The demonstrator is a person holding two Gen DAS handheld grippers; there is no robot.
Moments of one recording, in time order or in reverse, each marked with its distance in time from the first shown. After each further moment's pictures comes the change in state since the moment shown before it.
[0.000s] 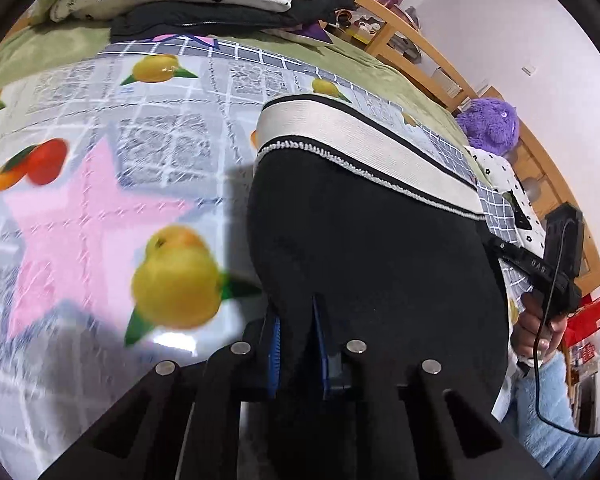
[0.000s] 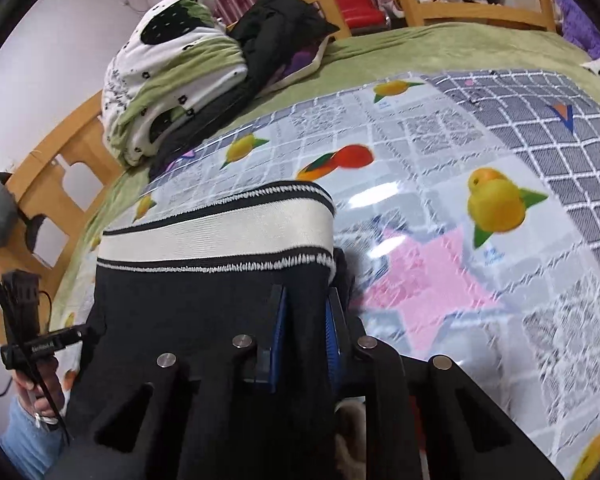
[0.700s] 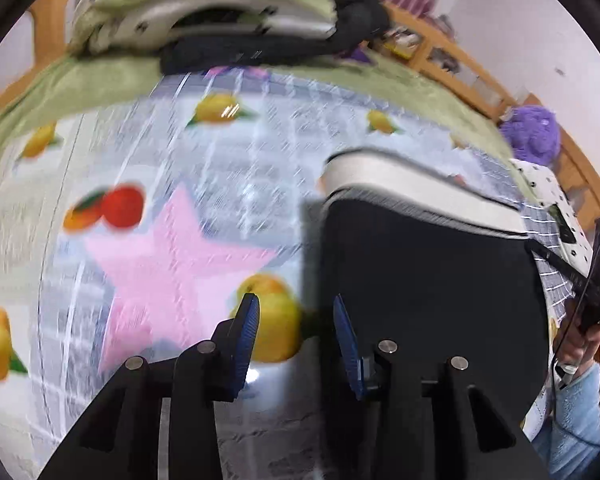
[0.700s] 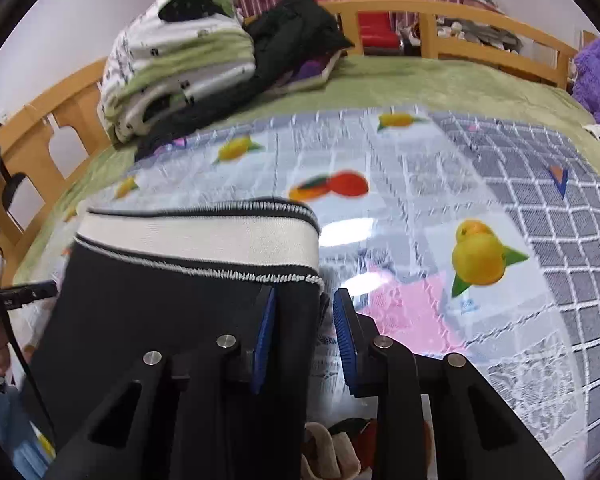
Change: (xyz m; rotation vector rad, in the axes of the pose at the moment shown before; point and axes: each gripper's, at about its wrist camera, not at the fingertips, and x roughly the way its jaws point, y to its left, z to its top) left arm -0.027 0.009 0.031 0.028 -0.075 0.187; right arm -0.010 0.012 0.016 -0.156 -0.053 -0.122
